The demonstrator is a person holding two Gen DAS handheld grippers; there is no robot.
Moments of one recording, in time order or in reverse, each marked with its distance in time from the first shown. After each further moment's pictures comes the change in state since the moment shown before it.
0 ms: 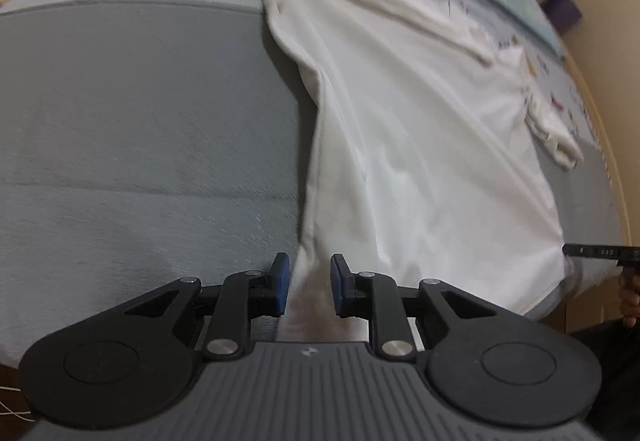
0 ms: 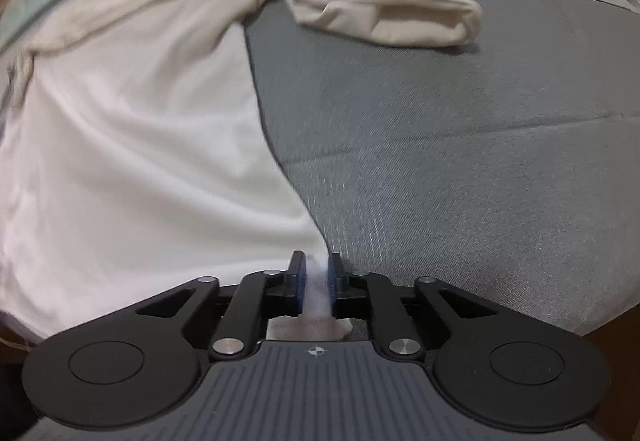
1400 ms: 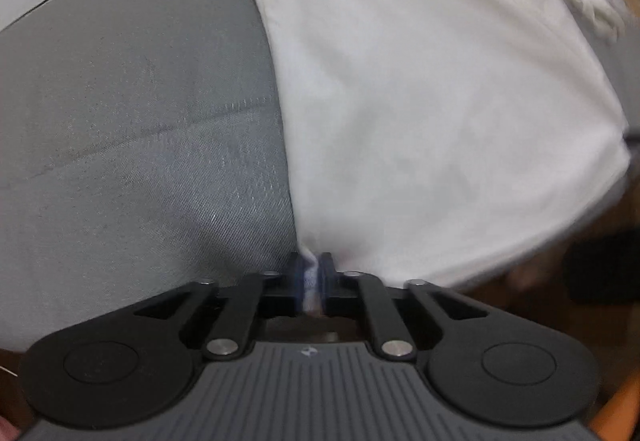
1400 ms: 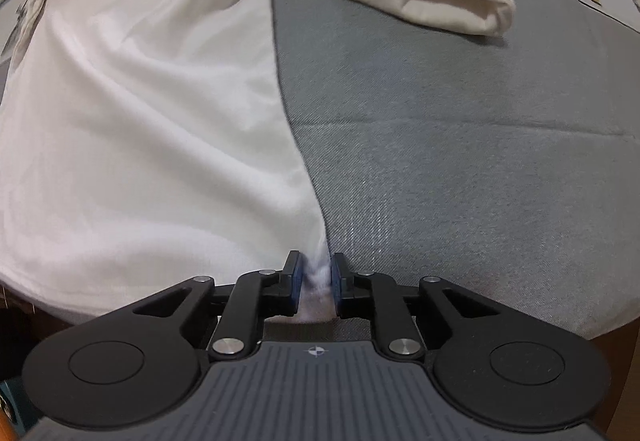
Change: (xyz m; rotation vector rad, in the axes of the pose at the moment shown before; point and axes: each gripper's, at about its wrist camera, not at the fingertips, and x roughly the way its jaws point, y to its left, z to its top) left arm 0.015 -0.022 -0.020 0.252 0.228 0.200; right arm -0.005 0.008 0.002 -0.117 0.069 -0.004
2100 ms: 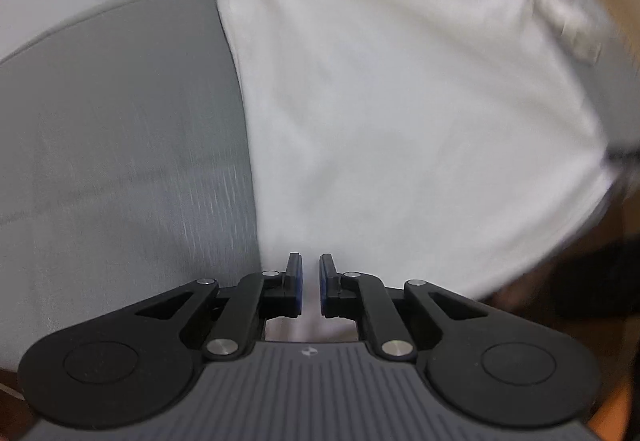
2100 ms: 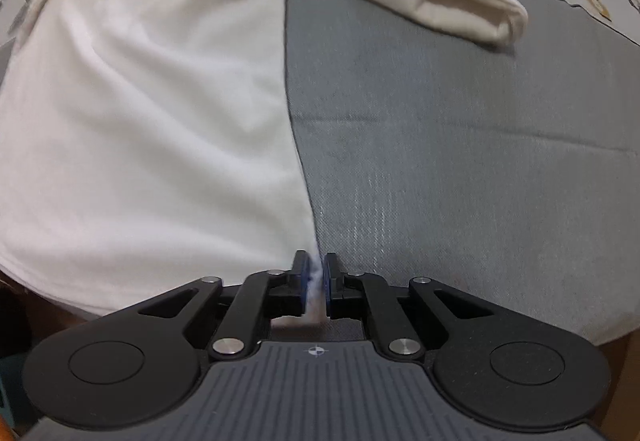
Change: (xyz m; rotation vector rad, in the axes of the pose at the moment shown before) left arm -0.009 -0.011 0.022 0.007 -0.029 -0.009; right arm 0.000 0.003 0.004 -0.024 -0.014 -0.014
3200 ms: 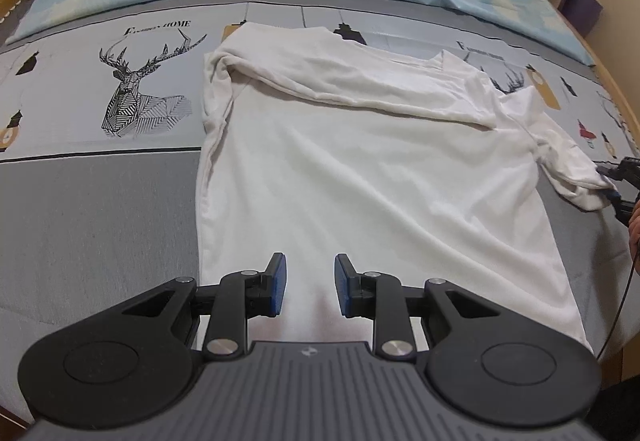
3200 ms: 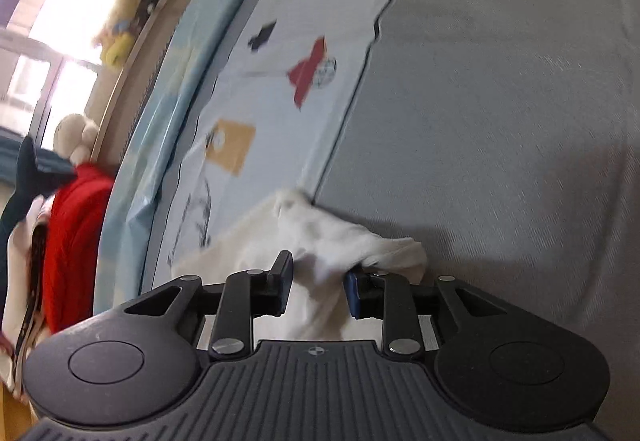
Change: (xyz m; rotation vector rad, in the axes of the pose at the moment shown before) left arm -0.051 -0.054 0.124 -0.219 -0.331 0.062; right arm 0.035 -0.179 0.103 1.148 -0.541 0.278
